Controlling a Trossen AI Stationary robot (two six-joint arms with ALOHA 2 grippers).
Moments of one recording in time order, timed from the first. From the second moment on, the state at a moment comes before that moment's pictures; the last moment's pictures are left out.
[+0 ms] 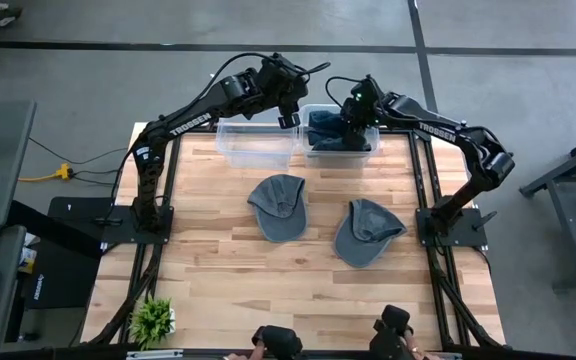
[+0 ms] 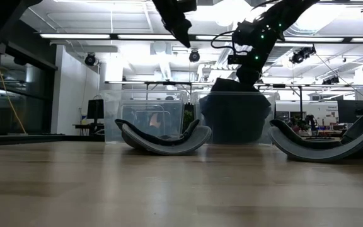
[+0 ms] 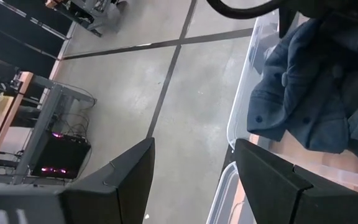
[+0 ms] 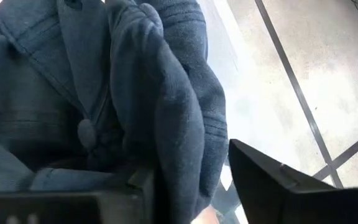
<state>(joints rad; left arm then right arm) 0.44 1.93 2.20 -0.84 -0.44 0.55 -0.78 1.58 1.26 -0.59 0.10 -0.45</state>
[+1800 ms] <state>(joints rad) 0.40 1.93 2.20 -1.07 0.04 0.28 -0.59 1.15 1.26 -1.01 -0.07 -0.36</state>
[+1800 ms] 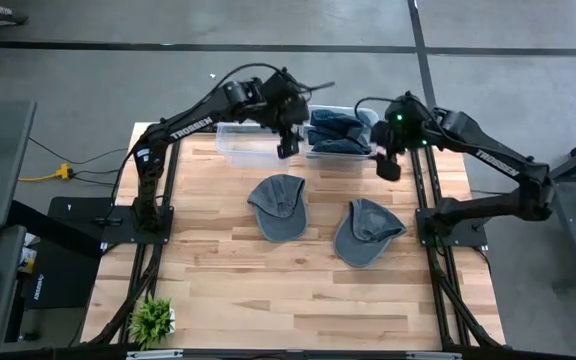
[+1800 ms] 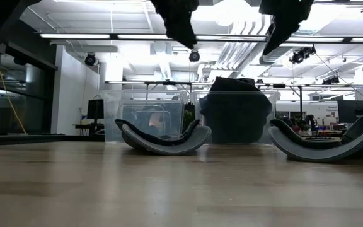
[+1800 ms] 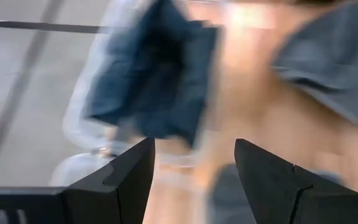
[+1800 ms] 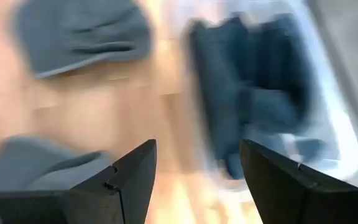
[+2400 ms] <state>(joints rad) 0.10 1.96 2.08 -1.03 0.08 0.17 -0.11 1.07 1.08 -1.33 -0.11 -0.02</state>
